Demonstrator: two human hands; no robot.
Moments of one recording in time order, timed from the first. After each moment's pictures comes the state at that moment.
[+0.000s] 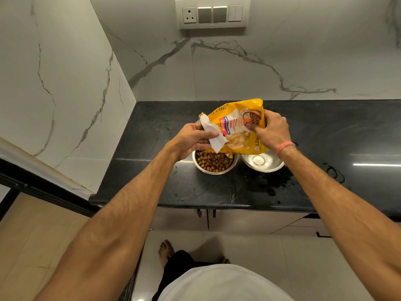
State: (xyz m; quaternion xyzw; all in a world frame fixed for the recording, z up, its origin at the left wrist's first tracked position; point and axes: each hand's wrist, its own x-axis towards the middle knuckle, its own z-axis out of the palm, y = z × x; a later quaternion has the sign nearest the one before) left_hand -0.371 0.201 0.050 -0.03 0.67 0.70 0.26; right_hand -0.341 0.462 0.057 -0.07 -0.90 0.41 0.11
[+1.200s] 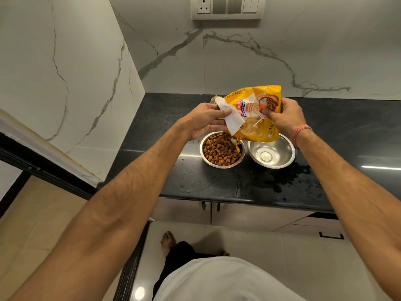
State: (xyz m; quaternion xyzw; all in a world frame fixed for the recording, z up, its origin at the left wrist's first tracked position) left_hand -0.381 0.210 0.086 0.00 0.65 0.71 0.28; right_hand -0.369 0.479 0.068 -0.10 -0.86 0.49 0.06
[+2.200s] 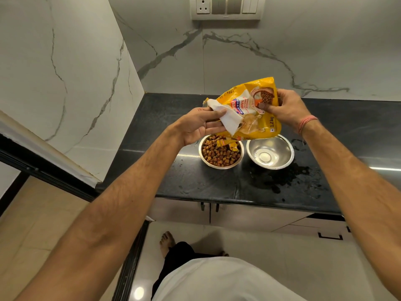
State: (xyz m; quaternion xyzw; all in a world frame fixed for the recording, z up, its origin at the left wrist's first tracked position) left_hand -0.363 0.193 0.093 -0.03 0.56 0.77 0.31; right_hand -0.381 0.487 0.092 -0.02 -0.89 0.46 0.01
